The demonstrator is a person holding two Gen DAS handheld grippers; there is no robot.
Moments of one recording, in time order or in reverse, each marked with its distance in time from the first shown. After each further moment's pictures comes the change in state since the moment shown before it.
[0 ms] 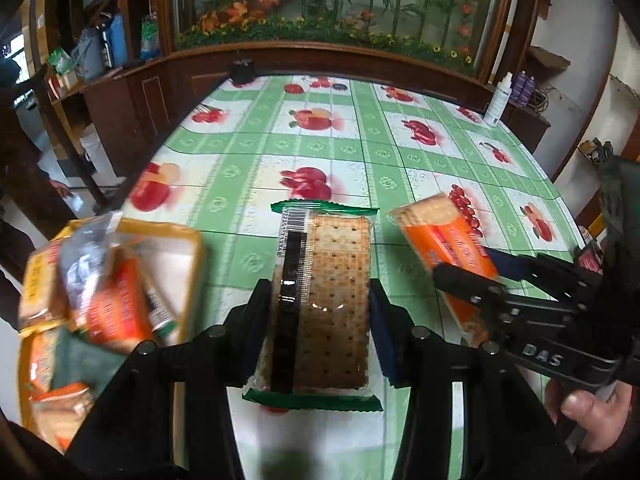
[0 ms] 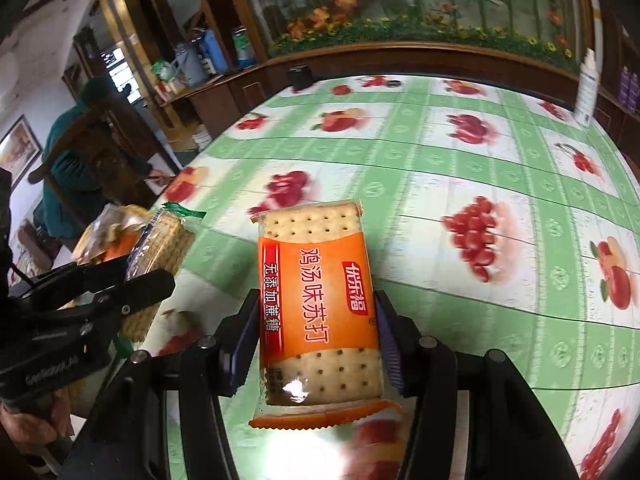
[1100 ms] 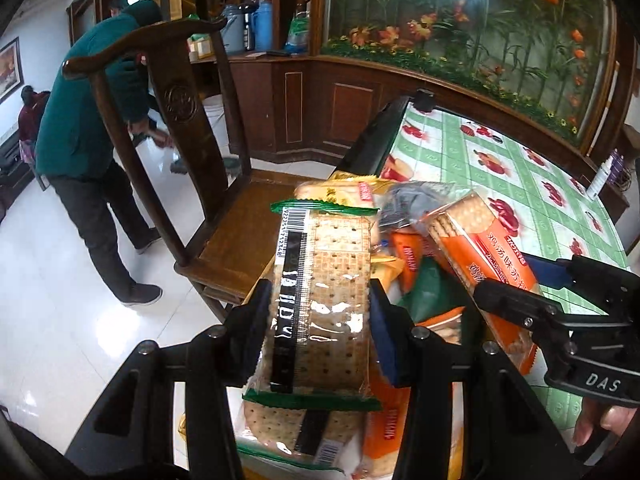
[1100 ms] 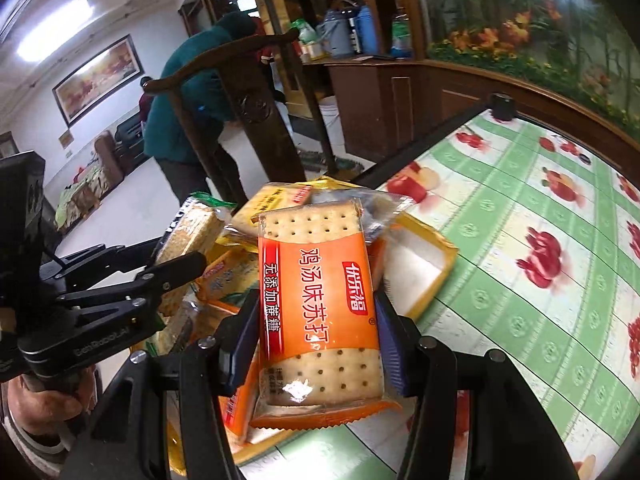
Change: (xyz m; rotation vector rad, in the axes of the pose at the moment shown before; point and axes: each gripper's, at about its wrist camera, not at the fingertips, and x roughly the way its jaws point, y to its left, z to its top) left arm -0.081 0.190 -0.075 -0.275 -0.079 0.289; right arm 0.044 0.217 0.006 -0.336 0.038 0.269
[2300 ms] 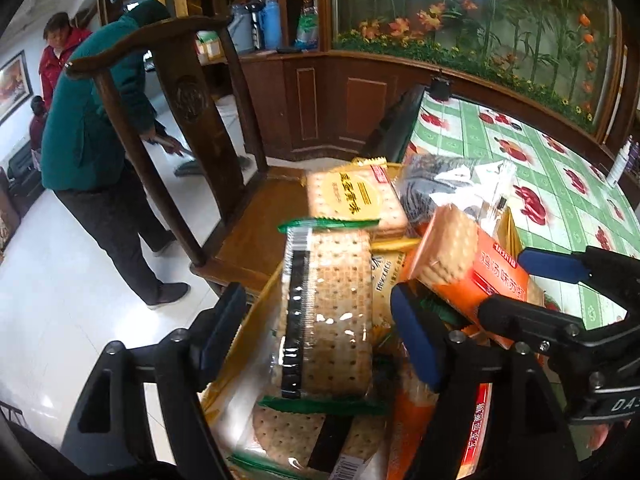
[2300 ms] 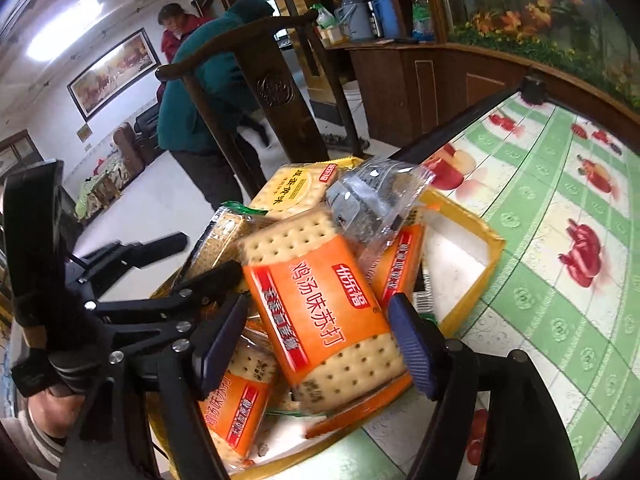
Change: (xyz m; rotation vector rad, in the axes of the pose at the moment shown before) left arm 0.012 0.002 -0.005 0.034 -0.009 0.079; right arm 0.016 0.010 -0.005 -0.005 0.042 0.078
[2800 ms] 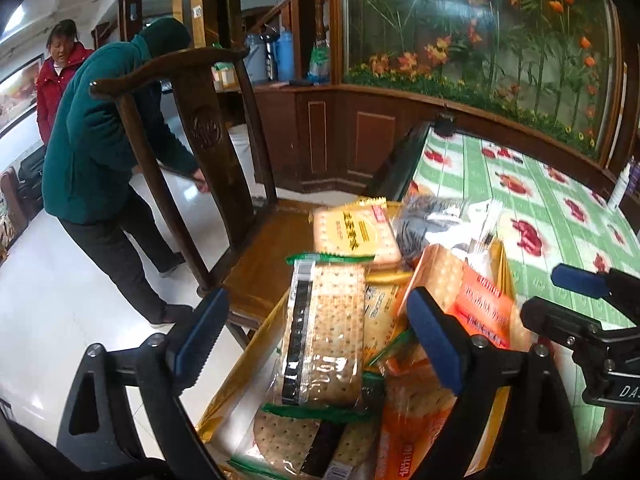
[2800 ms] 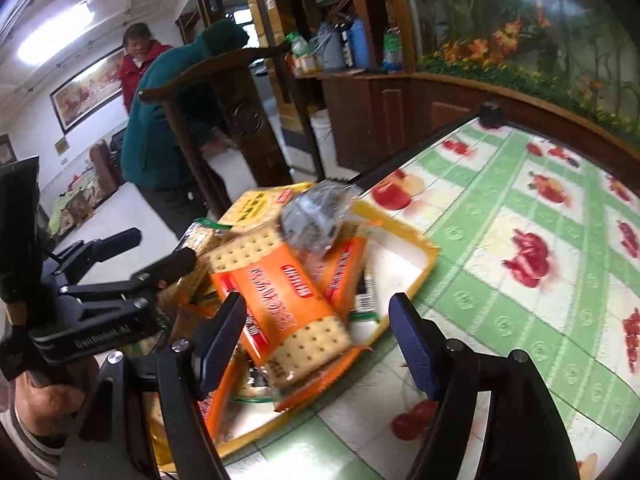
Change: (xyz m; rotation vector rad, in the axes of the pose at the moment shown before) left arm -0.020 -0.003 0.002 -0.044 -0.130 0.022; right arm -0.029 -0.018 -0.009 0.013 -0.117 -0.126
